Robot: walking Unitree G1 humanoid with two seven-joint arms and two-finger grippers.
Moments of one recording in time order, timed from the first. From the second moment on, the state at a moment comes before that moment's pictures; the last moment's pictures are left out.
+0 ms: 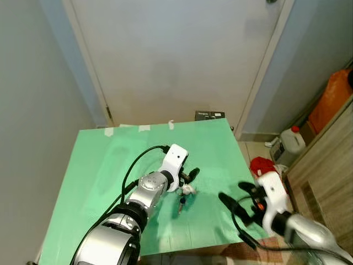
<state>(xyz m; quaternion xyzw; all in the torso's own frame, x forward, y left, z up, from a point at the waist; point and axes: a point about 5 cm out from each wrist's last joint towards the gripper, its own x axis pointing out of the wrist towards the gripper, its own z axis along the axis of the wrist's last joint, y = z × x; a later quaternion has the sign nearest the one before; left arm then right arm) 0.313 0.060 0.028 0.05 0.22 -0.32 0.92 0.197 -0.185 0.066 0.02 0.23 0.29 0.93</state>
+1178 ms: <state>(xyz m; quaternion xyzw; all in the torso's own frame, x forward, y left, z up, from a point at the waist) 0.300 0.058 0.010 0.09 0.27 -0.32 0.90 0.160 -0.189 0.087 0.03 0.26 0.27 0.93</state>
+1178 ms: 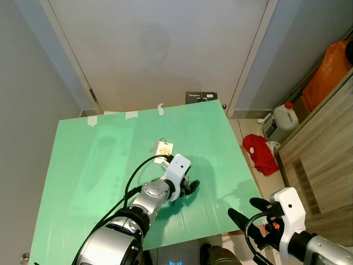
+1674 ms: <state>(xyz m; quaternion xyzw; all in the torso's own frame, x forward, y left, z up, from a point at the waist) 0.301 0.075 0.006 0.10 0.29 -0.28 0.91 0.162 -0.187 0.087 0.04 0.26 0.26 0.93</state>
